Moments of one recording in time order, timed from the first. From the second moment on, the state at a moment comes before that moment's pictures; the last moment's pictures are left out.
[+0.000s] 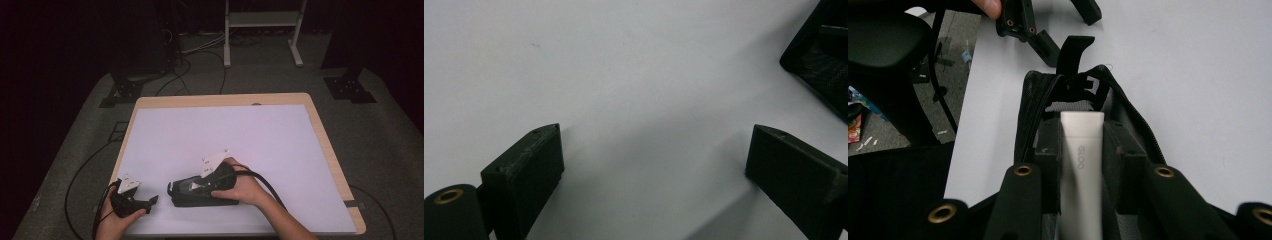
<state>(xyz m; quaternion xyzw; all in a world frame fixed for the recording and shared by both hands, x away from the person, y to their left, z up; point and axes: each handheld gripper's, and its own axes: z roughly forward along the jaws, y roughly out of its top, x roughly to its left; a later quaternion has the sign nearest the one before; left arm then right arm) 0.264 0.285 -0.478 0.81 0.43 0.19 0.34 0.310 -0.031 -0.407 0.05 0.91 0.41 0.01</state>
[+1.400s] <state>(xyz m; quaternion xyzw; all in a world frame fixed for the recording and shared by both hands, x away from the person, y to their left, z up) 0.264 0.285 -0.478 0.81 0.43 0.19 0.34 0.309 -0.129 -0.396 0.16 0.87 0.46 0.06</state>
